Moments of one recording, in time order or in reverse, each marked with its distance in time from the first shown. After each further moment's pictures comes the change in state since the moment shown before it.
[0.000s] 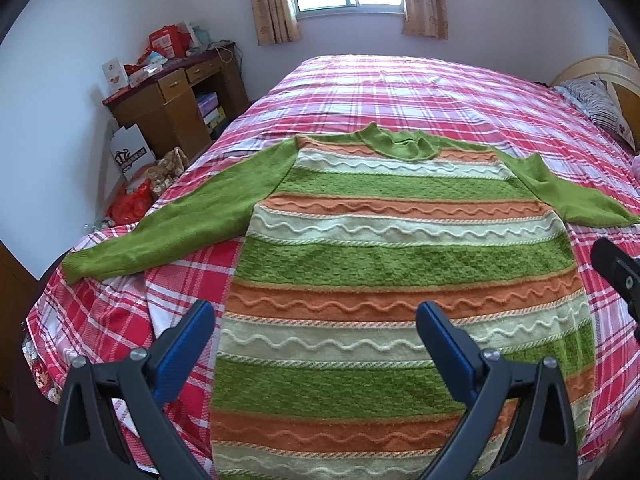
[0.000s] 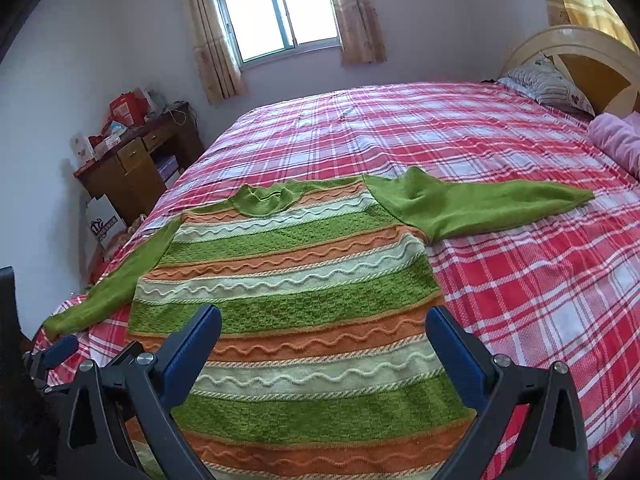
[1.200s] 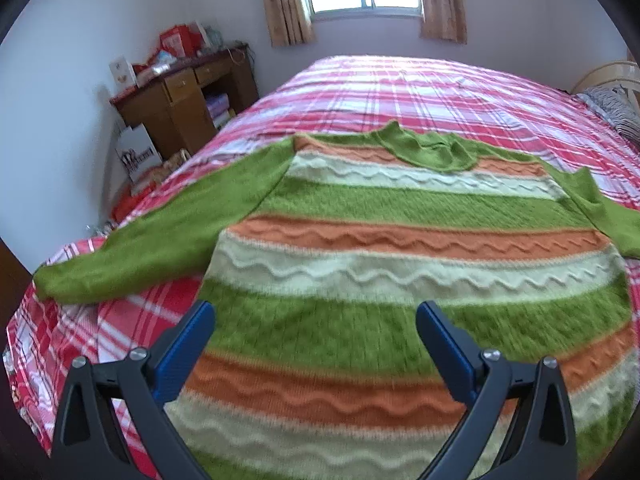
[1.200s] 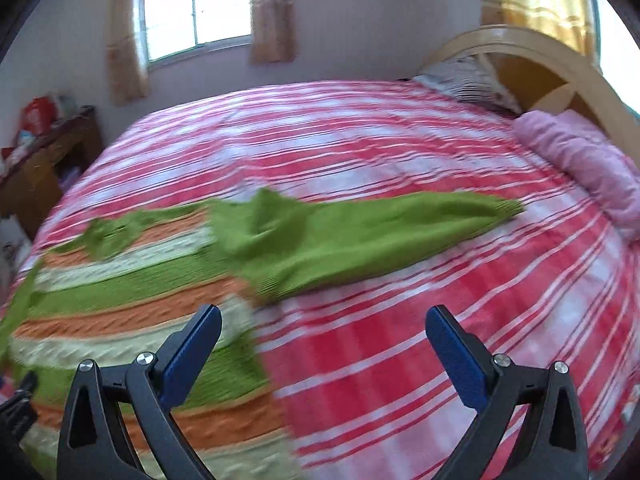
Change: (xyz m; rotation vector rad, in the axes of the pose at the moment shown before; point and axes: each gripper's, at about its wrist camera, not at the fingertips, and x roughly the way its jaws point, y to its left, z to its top) left arm 0.089 -0.019 0.026 -0.030 -0.040 0.069; right arm 0.071 -0.121 0.052 0.065 -0.002 -0.372
